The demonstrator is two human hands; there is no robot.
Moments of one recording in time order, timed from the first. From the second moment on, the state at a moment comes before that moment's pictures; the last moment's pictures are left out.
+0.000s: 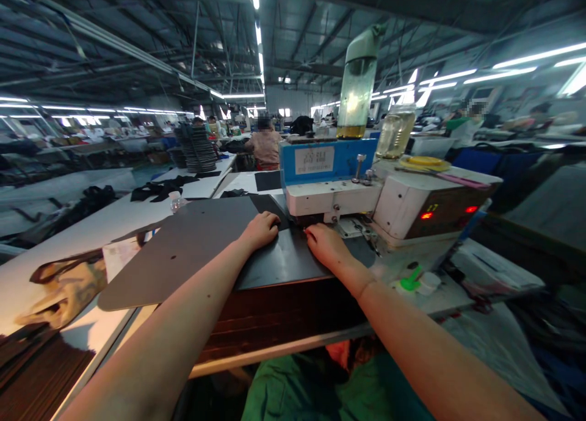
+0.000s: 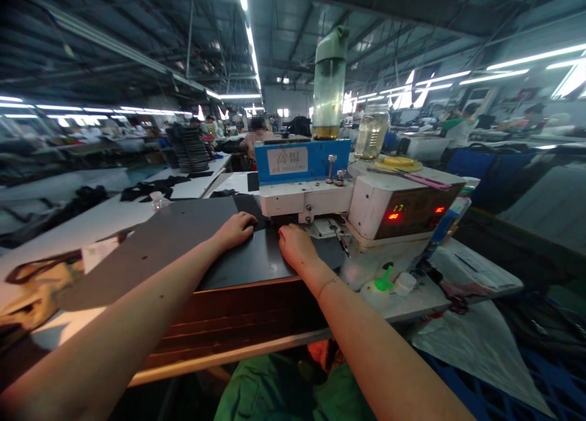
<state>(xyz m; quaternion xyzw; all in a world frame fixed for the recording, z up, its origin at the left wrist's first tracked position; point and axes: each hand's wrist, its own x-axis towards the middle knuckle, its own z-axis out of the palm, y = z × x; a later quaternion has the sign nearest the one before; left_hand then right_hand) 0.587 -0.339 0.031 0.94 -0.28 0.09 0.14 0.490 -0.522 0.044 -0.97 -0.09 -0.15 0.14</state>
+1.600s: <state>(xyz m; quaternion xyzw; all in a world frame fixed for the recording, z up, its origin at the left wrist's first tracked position) 0.387 -0.334 0.053 0.73 -0.65 0.20 0.09 0.319 -0.497 0.023 -0.75 -0.10 0.07 0.65</state>
